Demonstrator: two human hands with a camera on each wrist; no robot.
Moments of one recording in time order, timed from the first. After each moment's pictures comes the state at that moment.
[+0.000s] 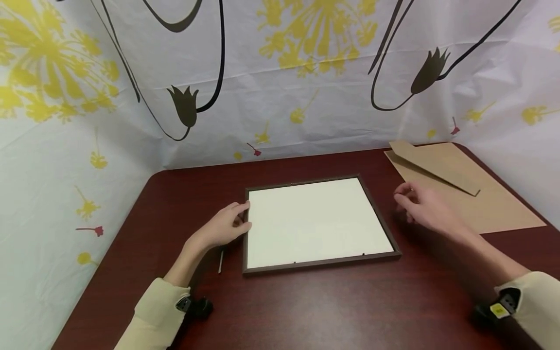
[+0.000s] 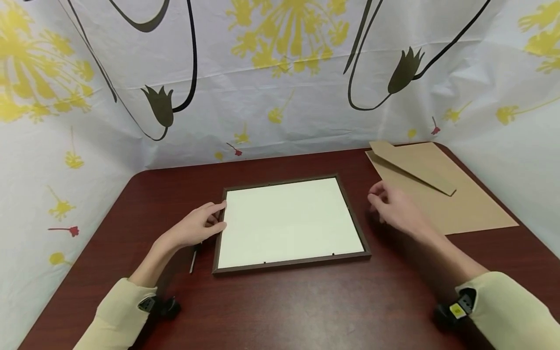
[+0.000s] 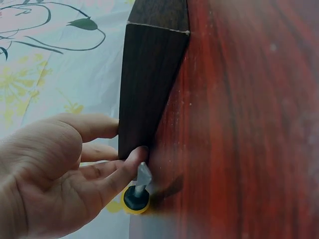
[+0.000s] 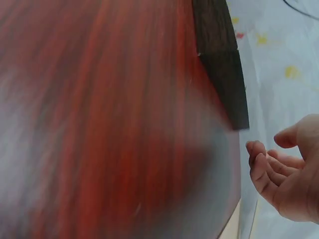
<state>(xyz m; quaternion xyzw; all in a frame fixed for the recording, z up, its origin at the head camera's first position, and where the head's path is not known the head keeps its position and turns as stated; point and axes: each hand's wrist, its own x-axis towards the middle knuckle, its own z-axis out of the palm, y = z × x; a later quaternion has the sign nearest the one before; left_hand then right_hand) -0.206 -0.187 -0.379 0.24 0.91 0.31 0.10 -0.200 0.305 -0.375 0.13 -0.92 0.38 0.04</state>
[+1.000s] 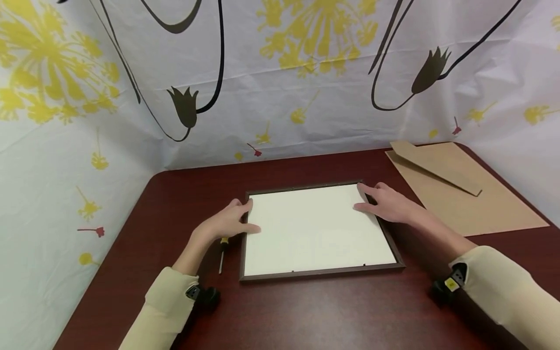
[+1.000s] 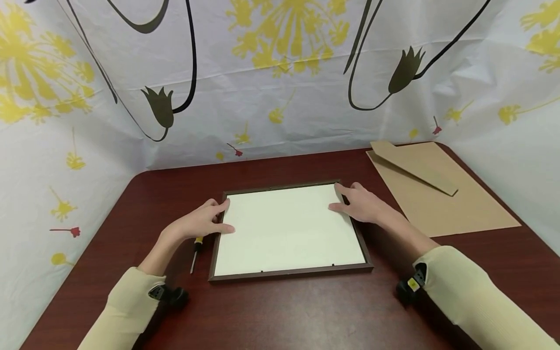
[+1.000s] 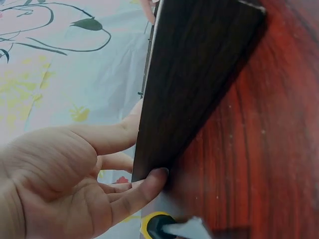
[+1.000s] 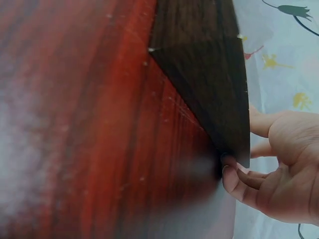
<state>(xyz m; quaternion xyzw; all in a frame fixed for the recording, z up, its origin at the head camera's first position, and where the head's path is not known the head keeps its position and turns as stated) -0.218 -0.170 -0.359 0.18 0.93 0.26 0.20 -0.238 0.254 -0.375 0.20 -0.95 0.21 -0.08</state>
